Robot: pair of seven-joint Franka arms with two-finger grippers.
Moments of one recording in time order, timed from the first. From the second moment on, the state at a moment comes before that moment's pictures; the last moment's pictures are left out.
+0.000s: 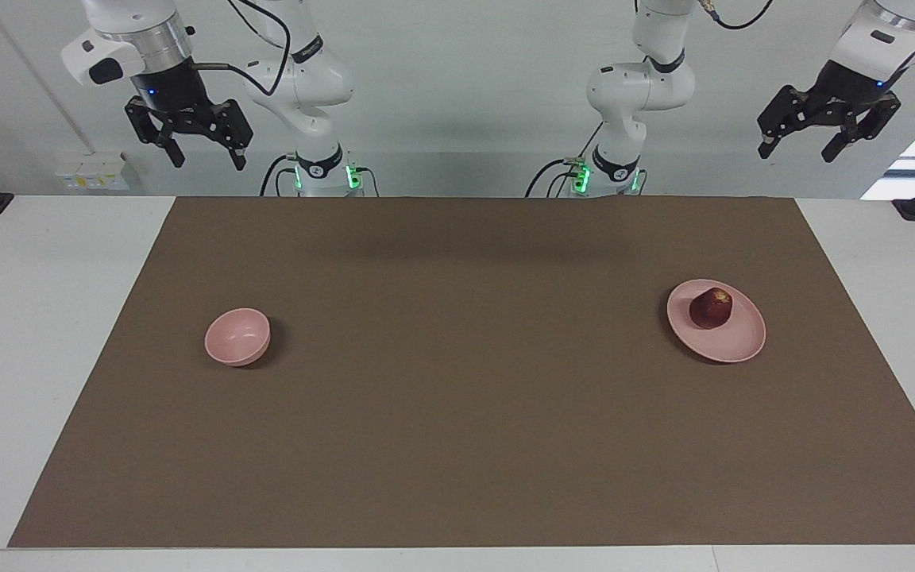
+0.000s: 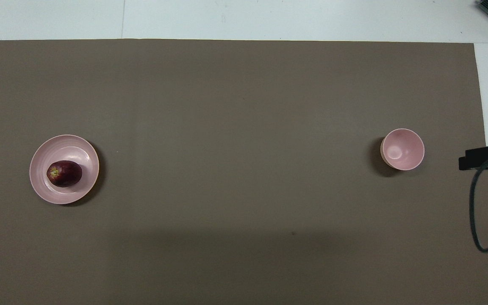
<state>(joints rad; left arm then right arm) 0.00 -0.03 0.01 -1.35 -0.01 1.29 0.12 0.03 -0.14 -0.04 -1.60 0.00 1.46 0.09</state>
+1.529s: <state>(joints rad) 0.01 -0.05 0.01 -1.39 -0.02 1.29 0.12 0.03 -0.13 -0.05 -1.59 0.00 1.46 0.09</state>
